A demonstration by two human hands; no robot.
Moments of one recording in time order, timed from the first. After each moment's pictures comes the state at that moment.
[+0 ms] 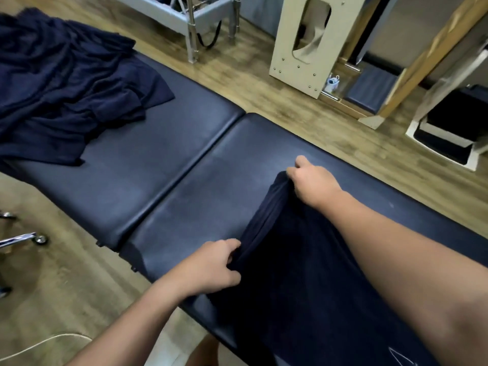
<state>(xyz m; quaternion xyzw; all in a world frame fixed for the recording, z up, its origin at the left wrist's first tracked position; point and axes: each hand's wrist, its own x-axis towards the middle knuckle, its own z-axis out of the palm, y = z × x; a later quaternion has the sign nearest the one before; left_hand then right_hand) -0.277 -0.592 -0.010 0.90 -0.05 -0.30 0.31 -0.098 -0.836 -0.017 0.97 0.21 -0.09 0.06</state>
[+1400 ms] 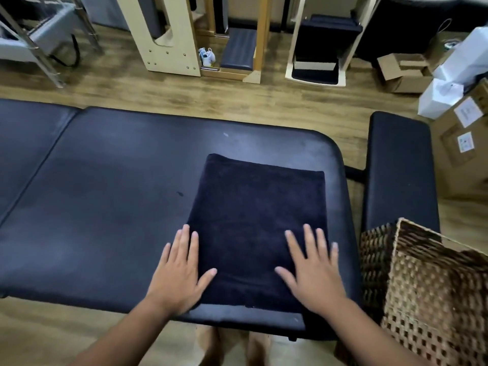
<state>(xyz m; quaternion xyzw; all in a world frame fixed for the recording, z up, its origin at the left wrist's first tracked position) -0.431 -0.827 -0.105 0.96 -0.25 -0.12 -0.01 -0.539 -1.133 -0.086 0.98 -0.12 -0.18 -0.03</state>
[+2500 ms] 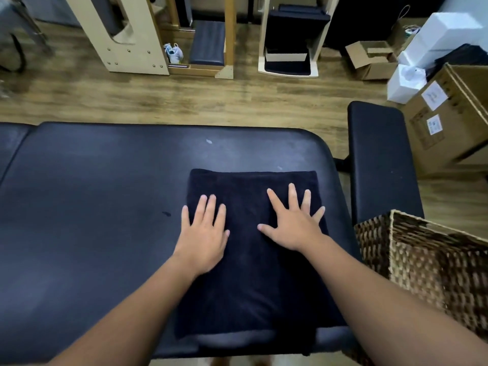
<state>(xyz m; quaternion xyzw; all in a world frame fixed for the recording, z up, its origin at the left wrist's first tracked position) -0.324 -0.914 -0.089 0.93 -0.36 -0.11 -0.02 -0.398 -1.144 -0.068 0.93 -0.23 -0.23 -0.14</state>
